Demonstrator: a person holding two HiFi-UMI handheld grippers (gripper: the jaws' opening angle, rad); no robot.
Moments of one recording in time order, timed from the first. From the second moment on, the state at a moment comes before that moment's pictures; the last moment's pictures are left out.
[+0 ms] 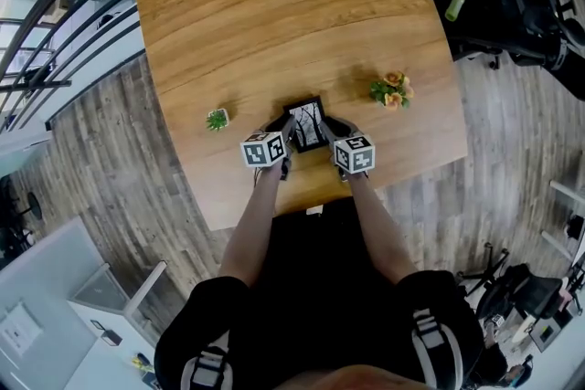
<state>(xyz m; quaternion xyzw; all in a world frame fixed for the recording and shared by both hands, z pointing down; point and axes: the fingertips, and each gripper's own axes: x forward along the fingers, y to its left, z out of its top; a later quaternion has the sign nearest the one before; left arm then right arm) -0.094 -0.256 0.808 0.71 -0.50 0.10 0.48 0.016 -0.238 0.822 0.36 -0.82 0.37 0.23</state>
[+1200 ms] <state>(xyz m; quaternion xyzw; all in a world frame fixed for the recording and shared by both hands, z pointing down) -0.103 -0.260 0.806 0.74 -0.53 0.21 0.36 0.020 -0.247 0.822 0.38 -0.82 0.37 0.23</state>
